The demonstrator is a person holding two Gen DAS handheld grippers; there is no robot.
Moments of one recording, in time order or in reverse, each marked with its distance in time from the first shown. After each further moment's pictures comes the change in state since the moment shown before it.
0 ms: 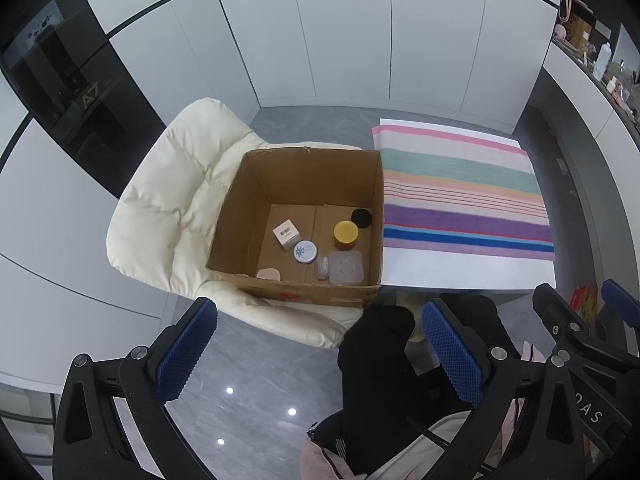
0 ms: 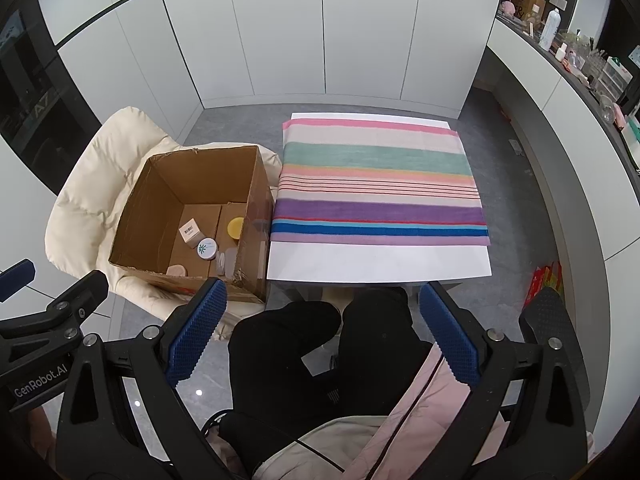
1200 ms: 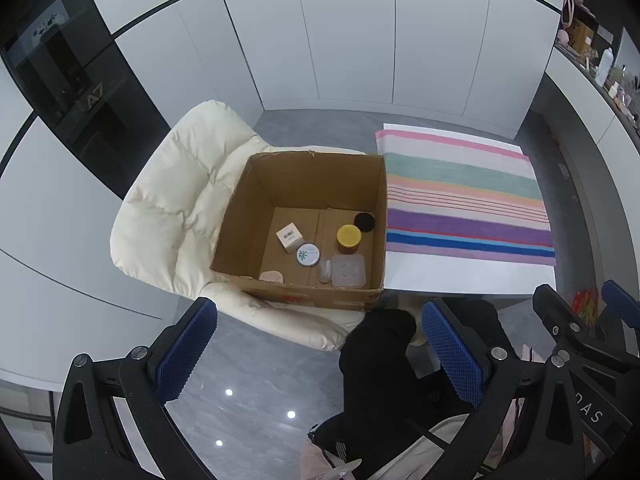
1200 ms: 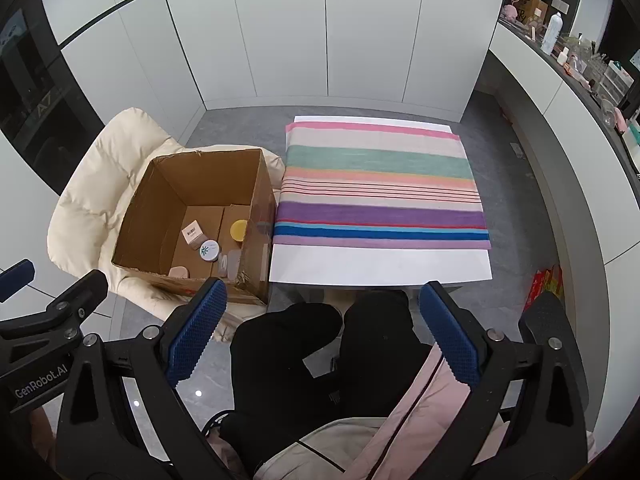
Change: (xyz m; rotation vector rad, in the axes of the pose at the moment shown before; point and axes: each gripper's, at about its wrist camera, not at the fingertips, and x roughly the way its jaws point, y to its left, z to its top) left arm -0.005 0.007 0.001 -0.011 -0.014 0.004; right arm -0.003 0.004 0.004 -0.005 -0.005 0.005
